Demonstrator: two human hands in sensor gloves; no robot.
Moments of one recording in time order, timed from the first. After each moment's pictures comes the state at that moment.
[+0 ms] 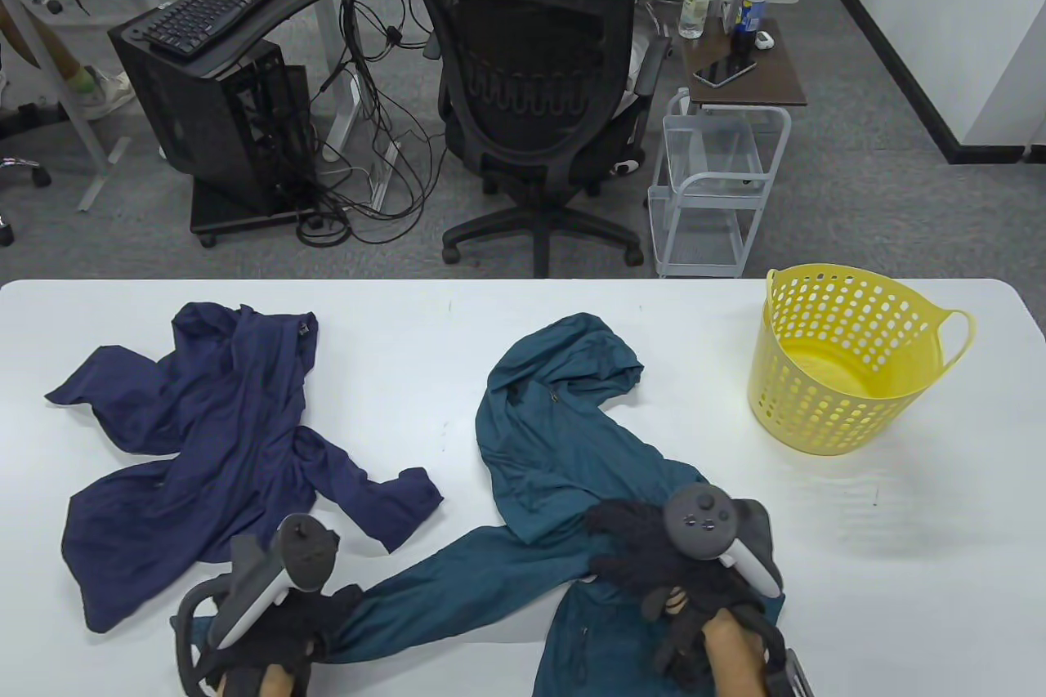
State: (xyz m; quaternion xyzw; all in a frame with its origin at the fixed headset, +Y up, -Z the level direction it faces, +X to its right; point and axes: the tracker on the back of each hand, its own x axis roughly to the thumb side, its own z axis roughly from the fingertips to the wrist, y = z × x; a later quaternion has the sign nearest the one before) left_hand -0.239 -0.687 -0.265 -0.16 0.07 0.07 0.98; right_hand 0.174 -0.724 -0.307 0.09 0.08 0.91 0.41
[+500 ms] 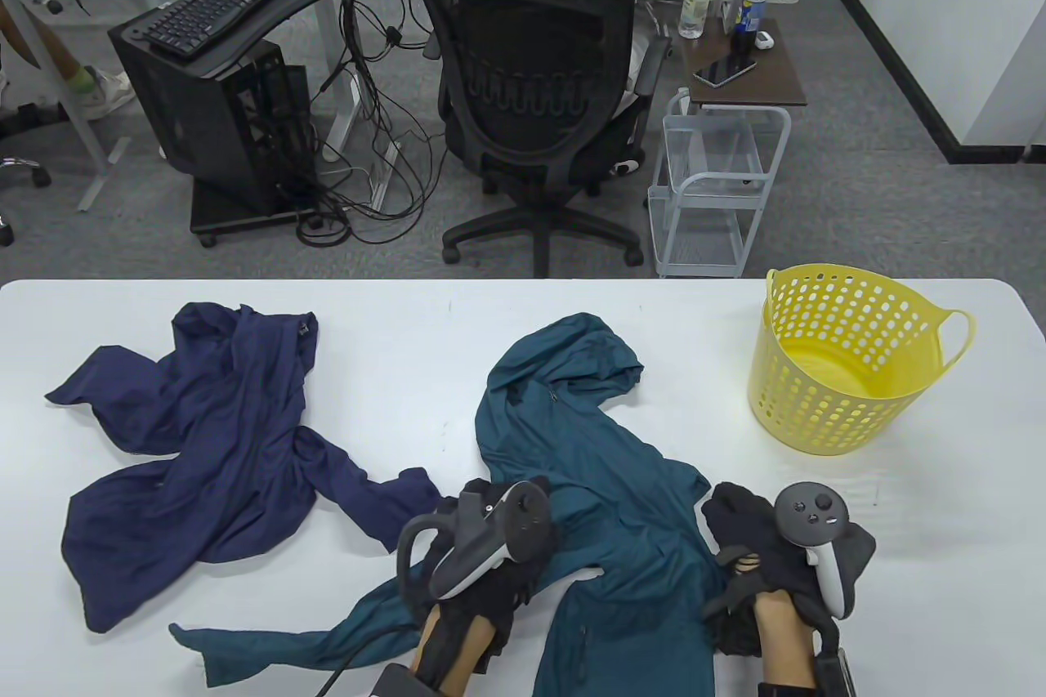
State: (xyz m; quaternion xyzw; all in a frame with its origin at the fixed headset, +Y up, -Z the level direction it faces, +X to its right) left_hand -0.059 -0.689 -0.309 -0.05 -0.09 0.05 0.99; right_hand 0.255 -0.770 -0.318 -0.21 0.04 0.91 0.36
